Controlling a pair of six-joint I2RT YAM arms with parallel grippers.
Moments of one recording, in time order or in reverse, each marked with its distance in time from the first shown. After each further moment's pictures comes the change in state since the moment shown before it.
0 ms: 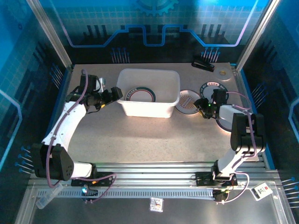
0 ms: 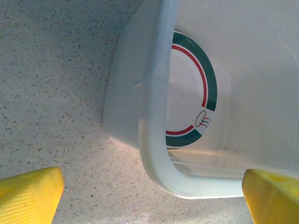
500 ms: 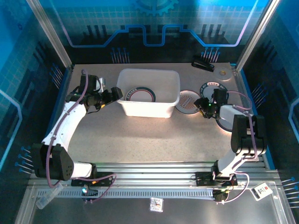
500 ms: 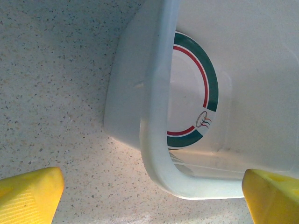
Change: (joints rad) left arm -0.002 0.000 0.000 0.000 -0.005 -0.001; right arm 0.000 -0.030 0.000 -0.016 0.003 0.000
